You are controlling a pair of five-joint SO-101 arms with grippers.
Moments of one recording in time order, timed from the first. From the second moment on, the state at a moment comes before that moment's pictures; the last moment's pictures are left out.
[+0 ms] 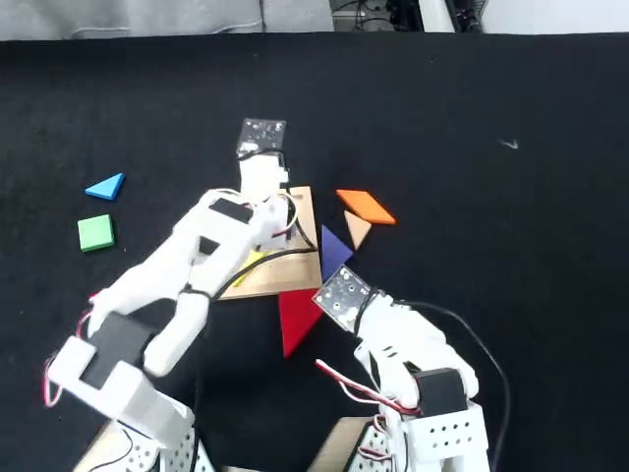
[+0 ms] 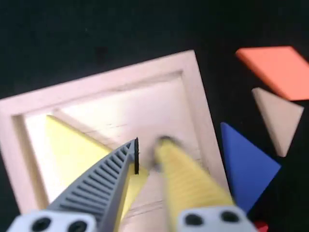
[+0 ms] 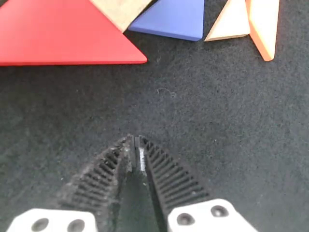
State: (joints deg) left arm 18.7 7.3 30.3 33.2 14.8; right arm -9.8 -103.5 96.1 74.9 43.1
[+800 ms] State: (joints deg) left arm 10.6 15.4 16.0 55.5 -6.4; right arm -9.8 -103.5 96.1 74.9 43.1
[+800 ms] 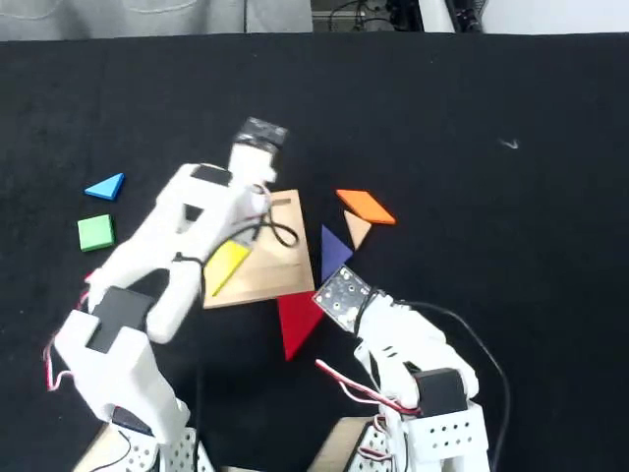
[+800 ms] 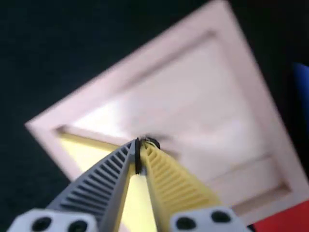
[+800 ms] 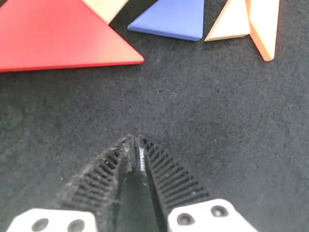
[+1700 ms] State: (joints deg) left arm -9.5 -39.1 38.5 74.6 -4.0; right arm -9.8 -103.5 95.4 72.5 43.9
